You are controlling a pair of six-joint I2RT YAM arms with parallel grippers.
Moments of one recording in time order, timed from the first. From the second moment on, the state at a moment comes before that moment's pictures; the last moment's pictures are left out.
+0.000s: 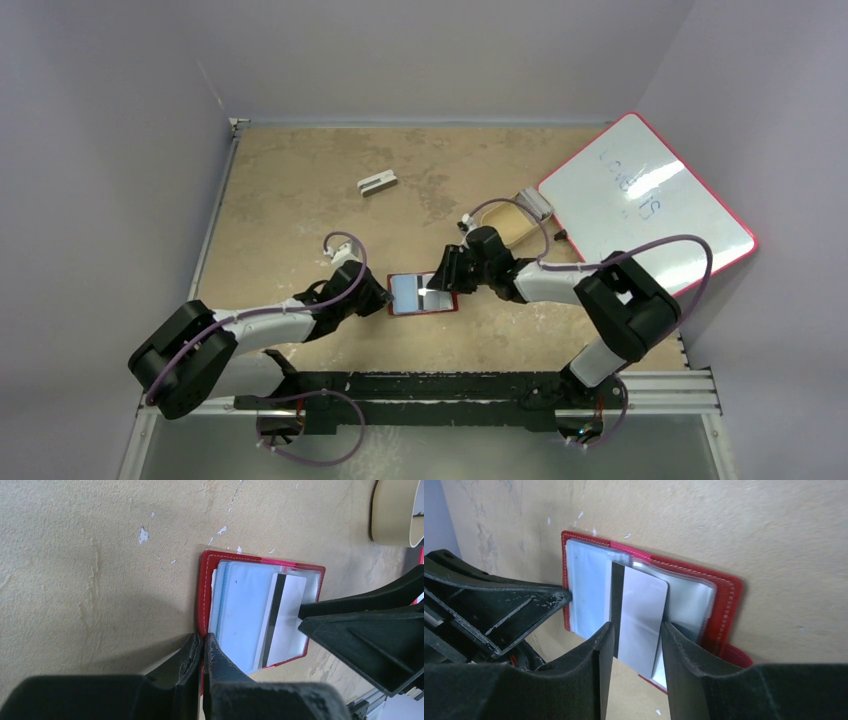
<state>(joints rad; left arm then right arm) -0.74 1.25 0.33 0.17 -0.15 -1.09 0.67 1.59 0.64 0.20 -0.25 0.79</state>
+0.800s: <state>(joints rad) -0.74 1.24 0.33 0.16 -0.12 -1.09 0.74 1.64 0.66 0.27 -0.29 0.81</state>
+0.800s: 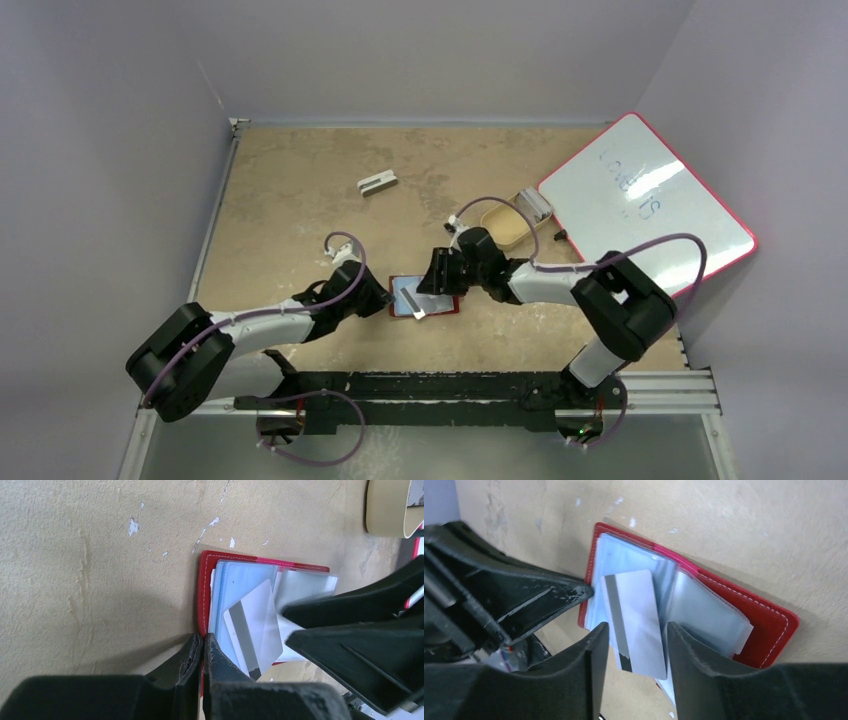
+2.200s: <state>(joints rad) -0.69 1.18 0.31 0.17 -0.03 -1.12 0.96 1.53 0.60 0.23 -0.35 -0.81</state>
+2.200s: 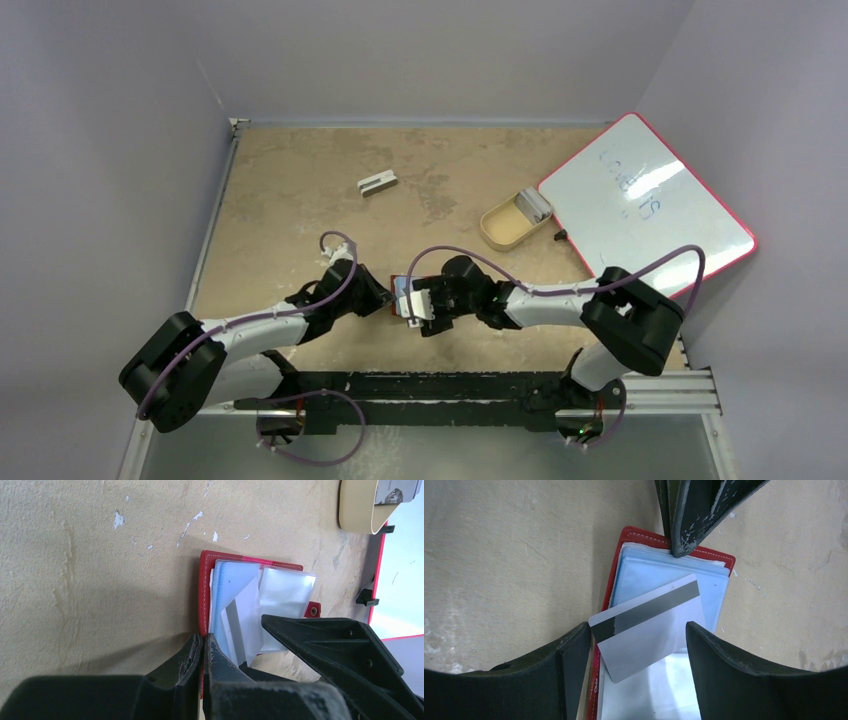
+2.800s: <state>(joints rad) -0.69 1.18 0.29 0.20 -0.04 -1.12 0.97 1.58 0.61 0.31 -0.26 -0.74</state>
